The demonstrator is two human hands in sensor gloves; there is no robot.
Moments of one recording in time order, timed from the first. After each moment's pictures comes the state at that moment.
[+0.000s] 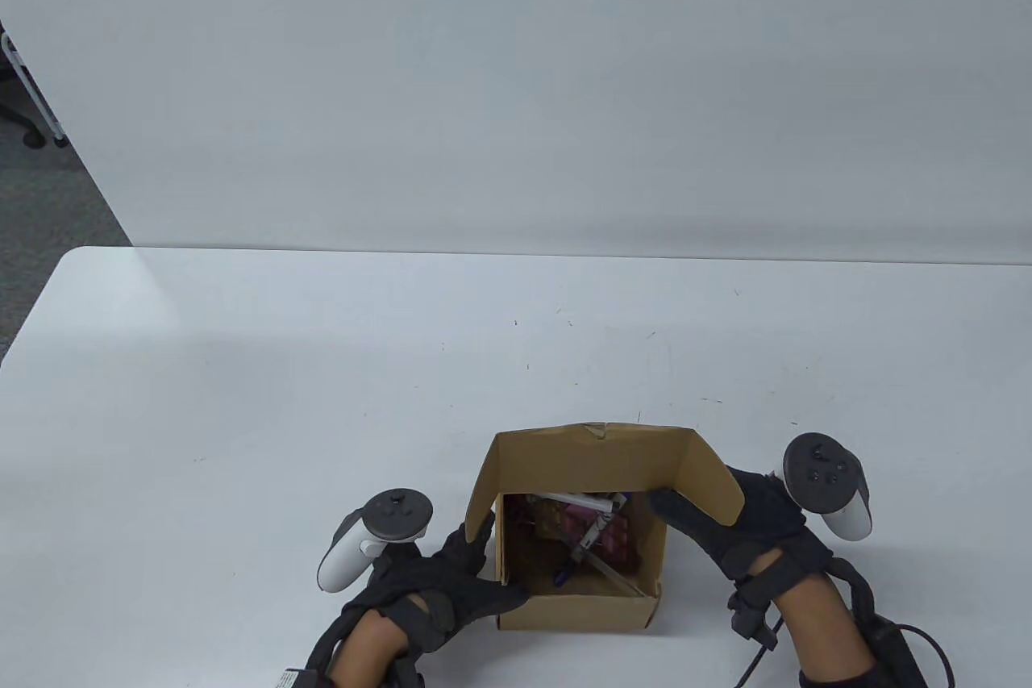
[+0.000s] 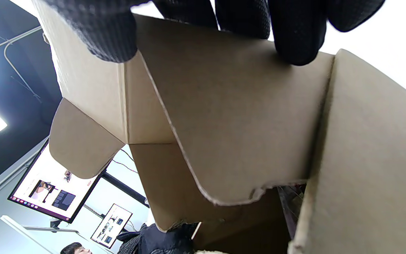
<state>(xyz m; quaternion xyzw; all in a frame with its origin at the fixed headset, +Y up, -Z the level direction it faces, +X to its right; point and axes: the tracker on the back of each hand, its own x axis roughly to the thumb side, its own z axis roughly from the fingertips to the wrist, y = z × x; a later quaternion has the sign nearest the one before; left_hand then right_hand) -0.149 -0.761 -0.284 -0.45 -0.17 0.49 0.73 0.216 -0.669 -0.319 0.31 0.09 0.80 0.50</state>
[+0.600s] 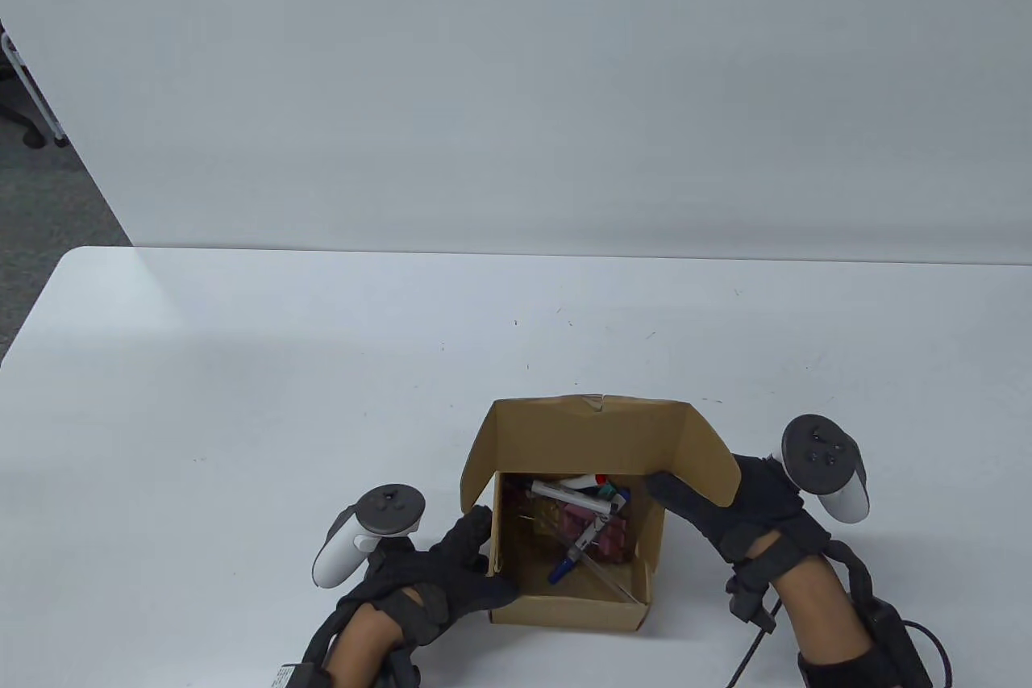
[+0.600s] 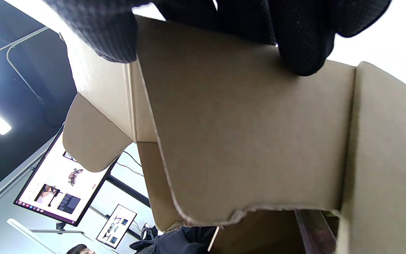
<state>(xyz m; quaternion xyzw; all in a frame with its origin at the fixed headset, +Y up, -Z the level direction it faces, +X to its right) -0.155 -0.764 -0.289 -0.45 -0.16 0.50 0.72 0.212 -0.656 -0.333 0.31 0.10 0.79 0.51</state>
